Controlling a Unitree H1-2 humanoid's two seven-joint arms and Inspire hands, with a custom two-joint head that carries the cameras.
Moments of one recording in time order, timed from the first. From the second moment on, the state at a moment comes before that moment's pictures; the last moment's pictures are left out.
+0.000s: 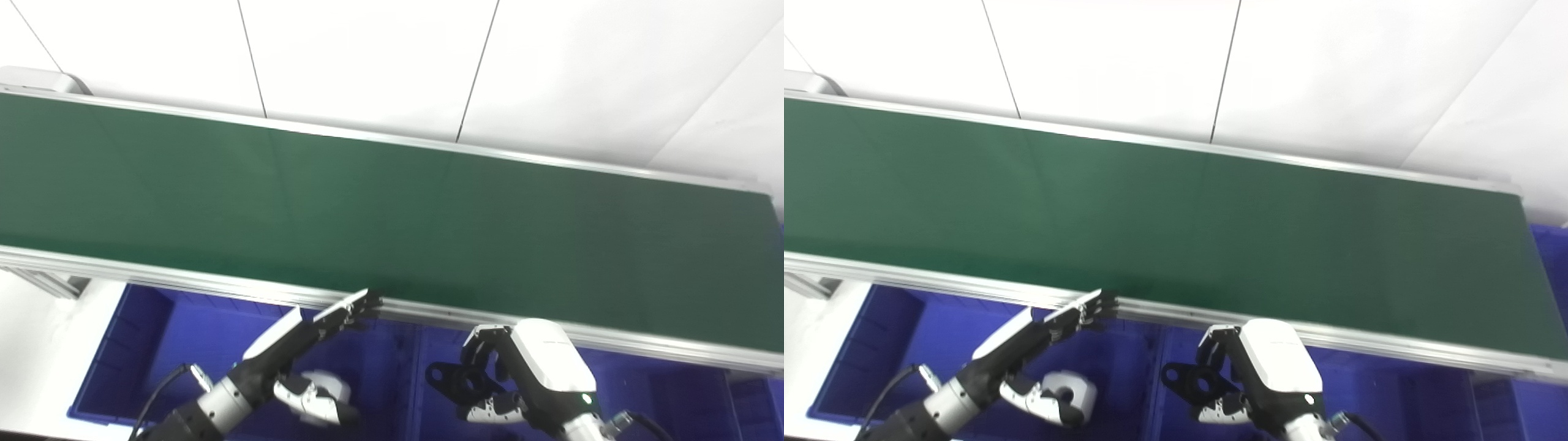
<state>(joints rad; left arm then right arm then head) 0.31 0.30 -0.31 -0.18 0.05 -0.30 -0.41 0.43 -0.25 0.36 -0.59 -1.05 0.17 0.41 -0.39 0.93</state>
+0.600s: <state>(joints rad) 0.31 0.30 -0.30 -0.22 0.03 -0.25 -0.41 0.29 -0.18 0.42 -0.44 -1.45 0.21 0.88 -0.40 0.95</state>
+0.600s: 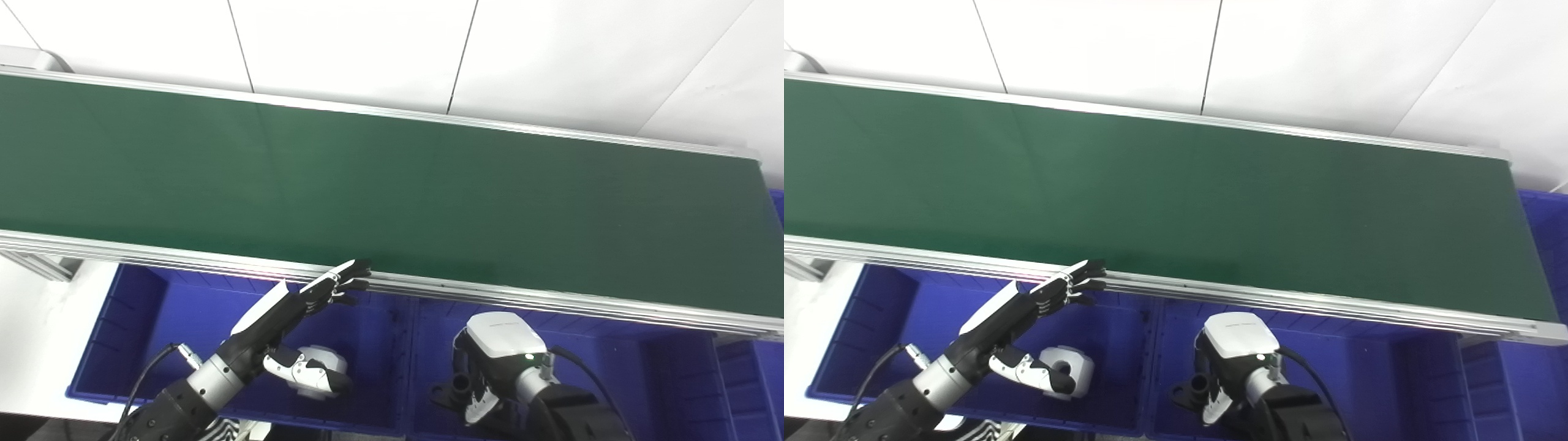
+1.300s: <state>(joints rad) 0.33 0.31 -0.30 -0.25 0.02 -0.22 -0.42 0.54 -0.05 0.33 -0.67 -1.36 0.21 0.59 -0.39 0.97</state>
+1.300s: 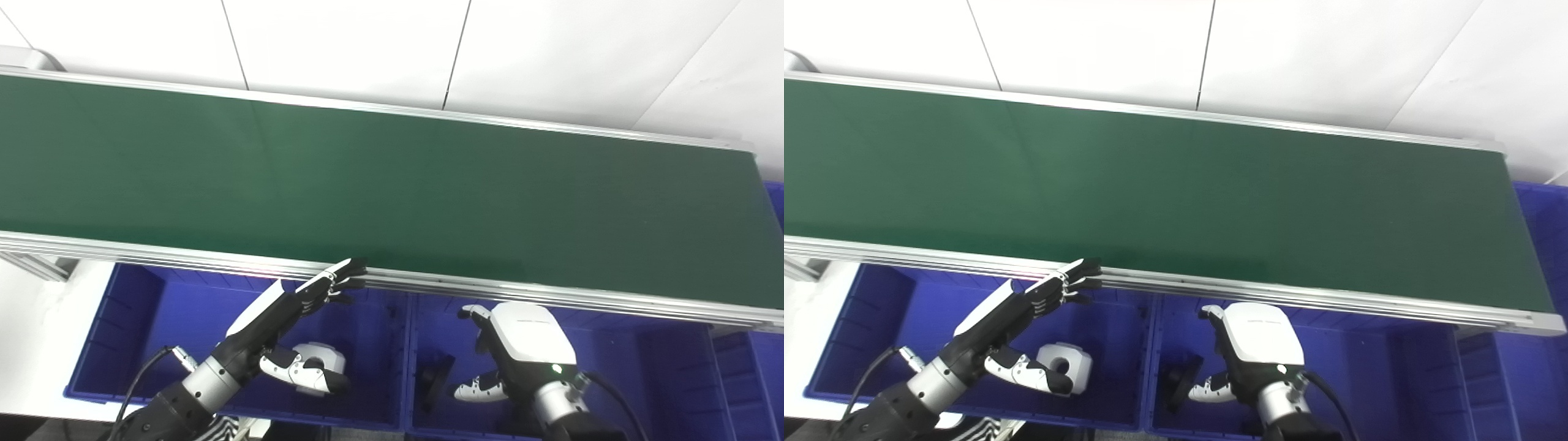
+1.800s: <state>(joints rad) 0.34 0.30 -0.30 -0.26 0.02 -0.18 -0.41 0.69 -0.06 0.25 -0.69 -0.67 0.17 0.33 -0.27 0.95</state>
